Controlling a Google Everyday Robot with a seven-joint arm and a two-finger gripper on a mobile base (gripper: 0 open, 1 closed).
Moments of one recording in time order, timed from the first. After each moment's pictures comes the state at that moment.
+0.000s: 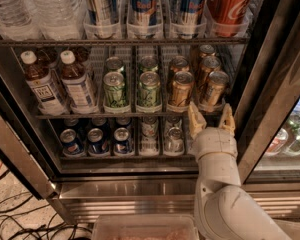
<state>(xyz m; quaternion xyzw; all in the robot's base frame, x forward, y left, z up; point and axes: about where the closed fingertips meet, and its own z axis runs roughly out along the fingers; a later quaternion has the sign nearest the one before) 0.546 -0.182 0.839 0.04 0.66 -0.04 0.75</state>
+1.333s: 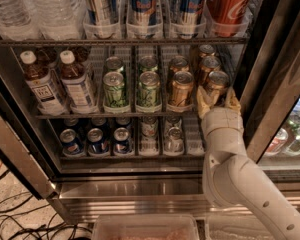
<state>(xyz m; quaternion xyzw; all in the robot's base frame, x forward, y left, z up) 0.597 -0.217 0.851 0.04 0.67 -0.06 0.74</state>
